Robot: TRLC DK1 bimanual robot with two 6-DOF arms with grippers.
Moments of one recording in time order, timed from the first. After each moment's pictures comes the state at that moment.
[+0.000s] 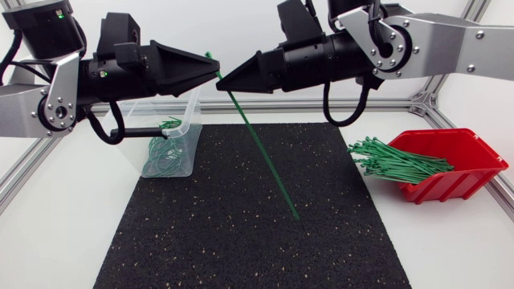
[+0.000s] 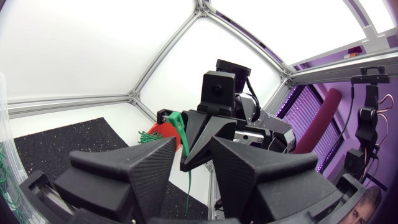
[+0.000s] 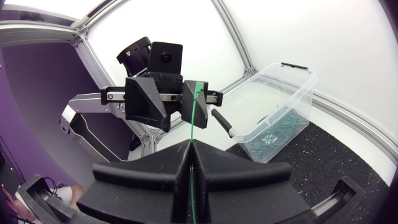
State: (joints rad) left arm -0.21 1.50 1.01 0.48 1.18 -0.66; right arm 0.49 1.65 1.37 -0.17 -0.95 0.17
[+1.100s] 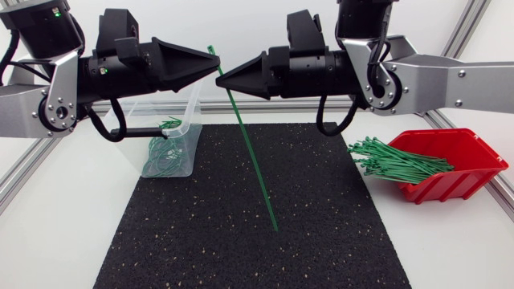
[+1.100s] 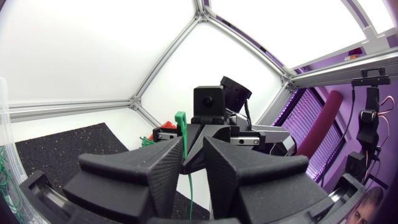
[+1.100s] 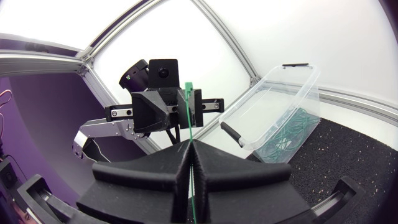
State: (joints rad) left arm -0.22 1.50 1.01 0.53 1.15 -0.69; right arm 0.48 1.64 1.19 0.26 -0.97 0.53
